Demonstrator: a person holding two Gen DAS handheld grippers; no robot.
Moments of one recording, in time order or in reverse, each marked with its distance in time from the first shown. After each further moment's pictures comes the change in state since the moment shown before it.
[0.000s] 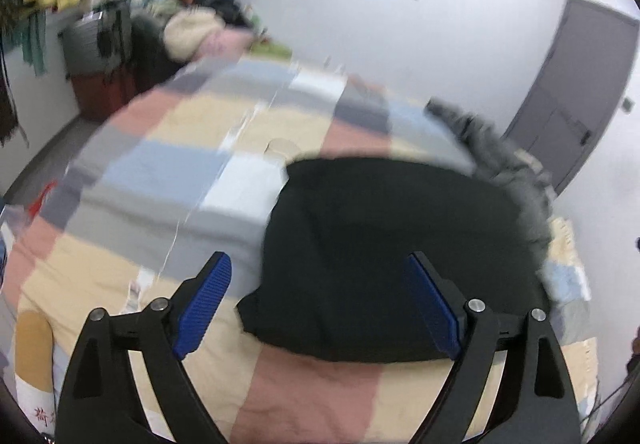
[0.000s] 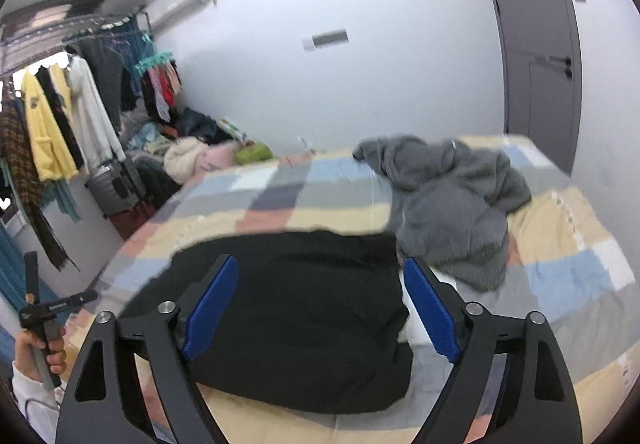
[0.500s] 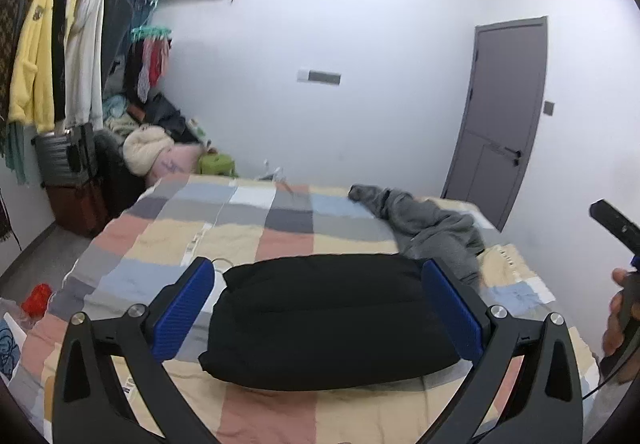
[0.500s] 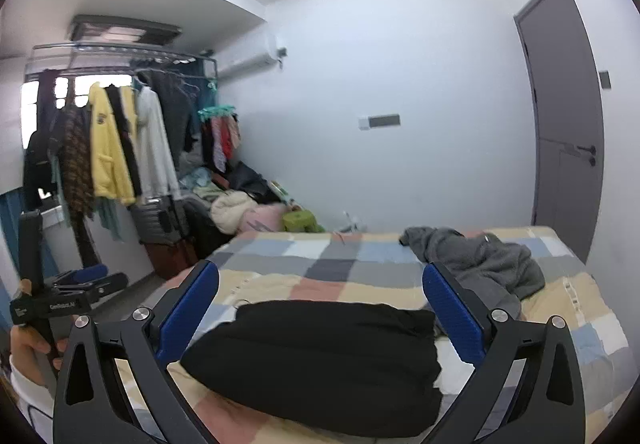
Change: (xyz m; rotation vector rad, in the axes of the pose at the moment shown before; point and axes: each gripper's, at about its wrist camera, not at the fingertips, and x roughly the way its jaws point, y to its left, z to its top) left arm -0.163 -0.100 0.006 0.187 -0.325 -0.124; right arm -0.114 0.099 0.018 -0.143 -0.238 0.116
